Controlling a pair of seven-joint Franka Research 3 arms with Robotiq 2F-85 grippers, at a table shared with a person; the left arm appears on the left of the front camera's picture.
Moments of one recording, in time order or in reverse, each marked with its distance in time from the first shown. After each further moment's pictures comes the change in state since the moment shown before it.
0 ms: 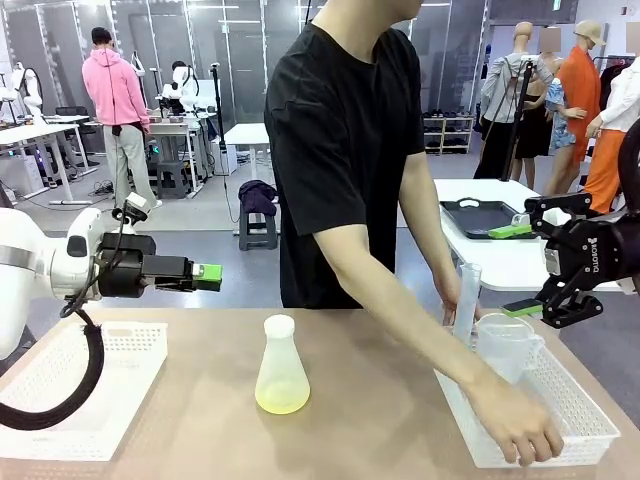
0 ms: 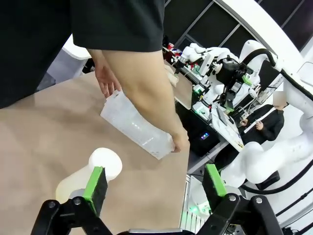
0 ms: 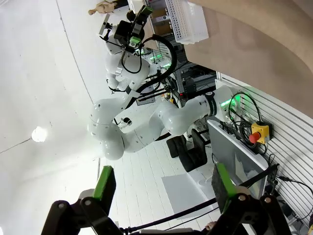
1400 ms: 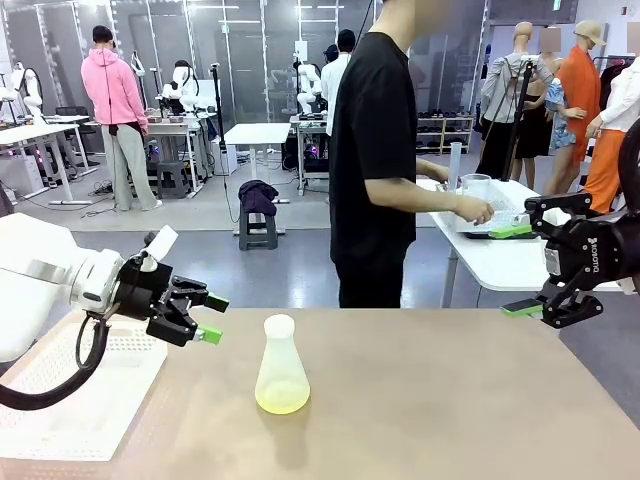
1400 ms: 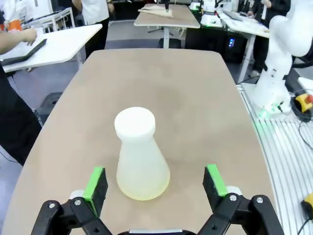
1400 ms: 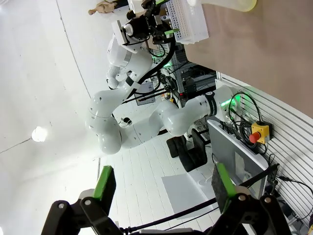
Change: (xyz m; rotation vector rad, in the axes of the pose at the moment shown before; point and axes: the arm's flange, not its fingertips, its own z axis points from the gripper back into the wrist) left arm -0.024 0.039 -0.017 -0.008 0.272 -0.690; right arm 0.000 0.000 0.000 0.000 0.000 0.000
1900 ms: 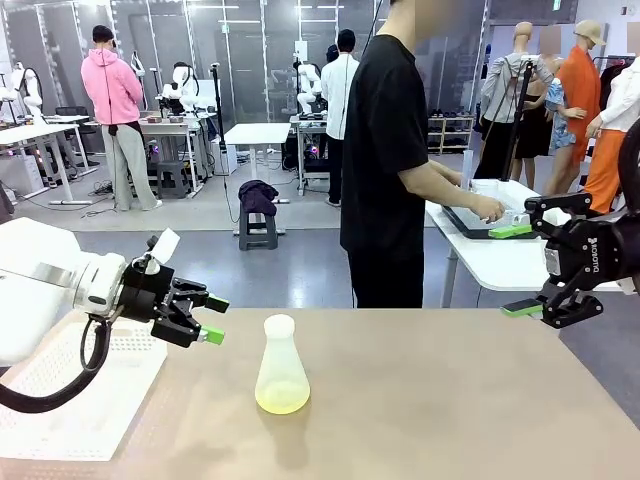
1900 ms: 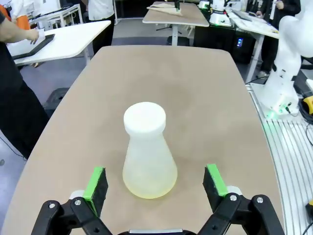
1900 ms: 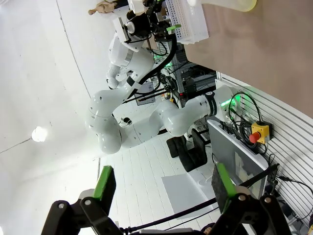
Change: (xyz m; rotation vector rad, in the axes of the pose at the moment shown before) left arm -0.003 0.002 -0.004 0.037 0.010 0.022; right arm 0.000 0.000 0.000 0.000 0.000 0.000
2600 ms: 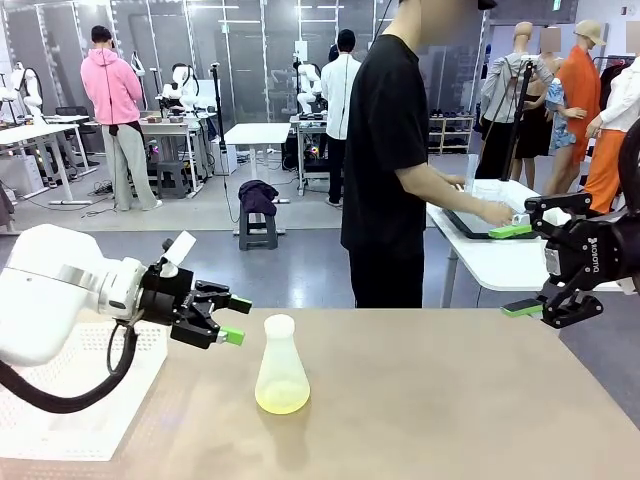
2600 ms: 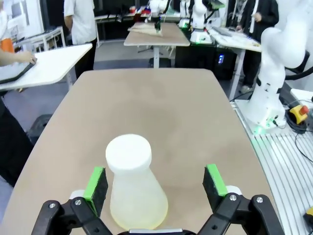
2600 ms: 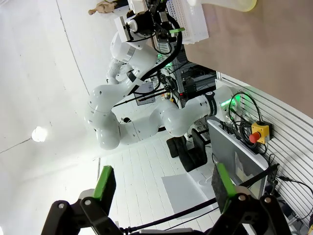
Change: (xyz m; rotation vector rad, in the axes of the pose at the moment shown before) left arm 0.000 0.005 -0.035 -0.100 -0.128 -0.022; right arm 0.000 0.000 0.000 0.000 0.000 0.000
